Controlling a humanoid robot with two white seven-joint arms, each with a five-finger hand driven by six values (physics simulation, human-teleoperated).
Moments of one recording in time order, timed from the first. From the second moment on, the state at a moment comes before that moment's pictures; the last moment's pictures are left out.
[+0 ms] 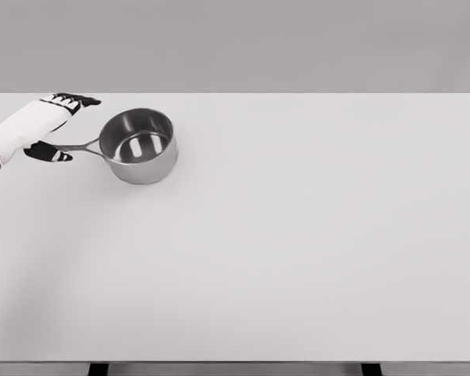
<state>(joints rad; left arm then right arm) -0.66 0.86 -0.79 -1.18 -0.33 -0.37 -0.01 0.04 0.00 -0.06 -0.04 -0.12 -0.06 0.09</state>
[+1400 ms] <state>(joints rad) -0.72 0.84 -0.79 -1.06 -0.37 -0.37 -0.01 0.04 0.00 -0.06 -0.04 -0.12 -0.06 0.09</state>
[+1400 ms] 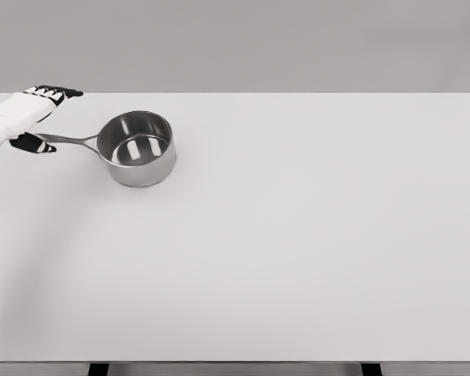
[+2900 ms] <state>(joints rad) -0.46 0.99 -0.64 -1.44 -0.36 -0.42 0.00 0.04 0.00 -0.06 -0.04 -0.12 -0.06 0.09</state>
